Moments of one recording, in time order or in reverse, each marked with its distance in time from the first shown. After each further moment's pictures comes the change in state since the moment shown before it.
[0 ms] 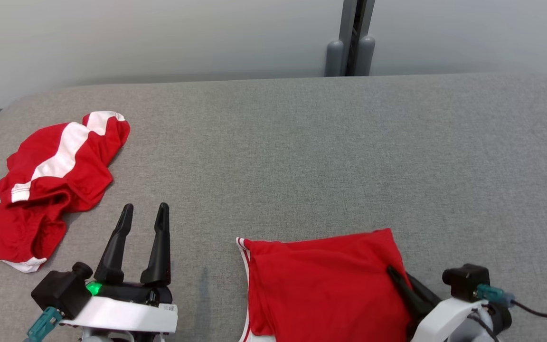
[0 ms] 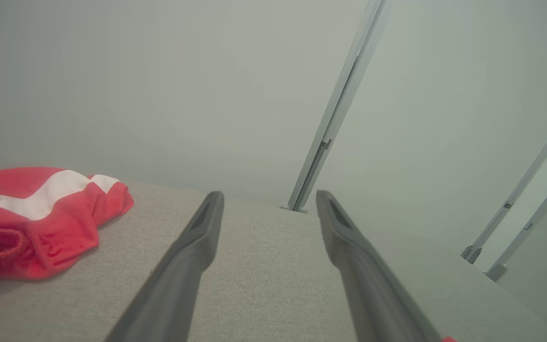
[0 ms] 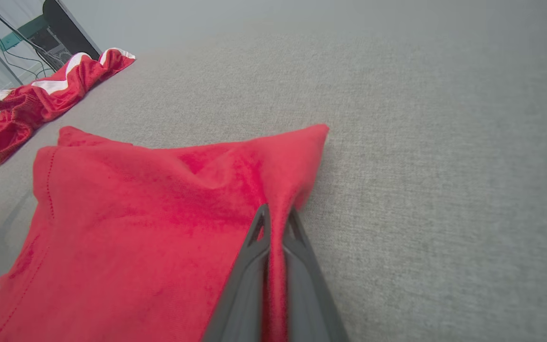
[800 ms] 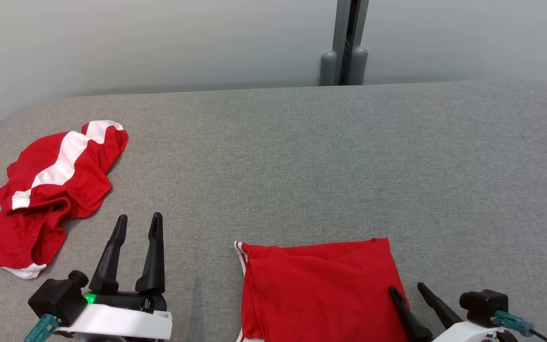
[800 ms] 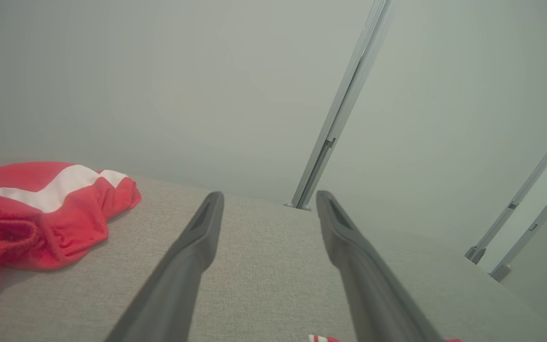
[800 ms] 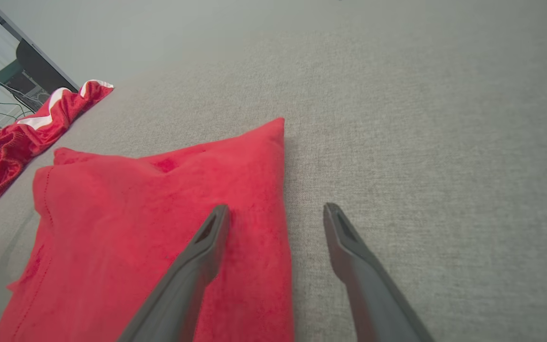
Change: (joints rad) left arm 0.016 0.000 0.018 0.021 0.000 0.001 0.000; right arm 0.139 0.045 -0.153 -0.094 -0.029 0.000 0.034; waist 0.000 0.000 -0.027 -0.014
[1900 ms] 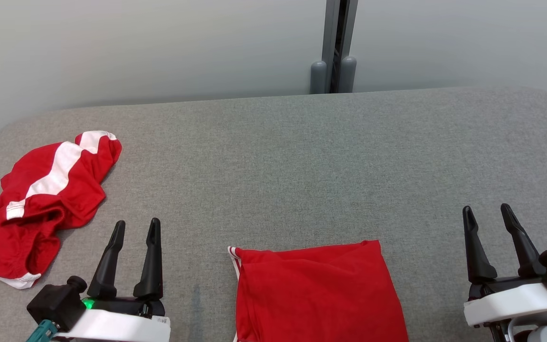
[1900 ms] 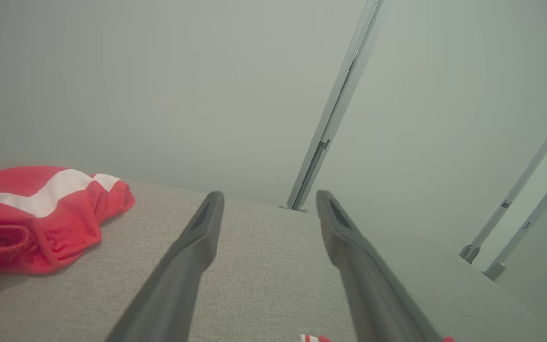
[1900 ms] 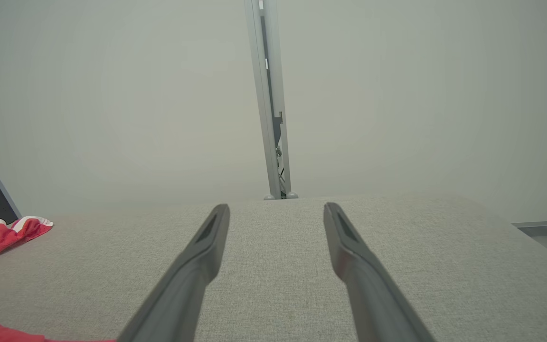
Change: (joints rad) left arm 0.020 0.000 0.008 -0.005 0.006 0.002 0.000; right arm 0.003 0.078 -0.381 -0.259 -0.342 0.000 -0.109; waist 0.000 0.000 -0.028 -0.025
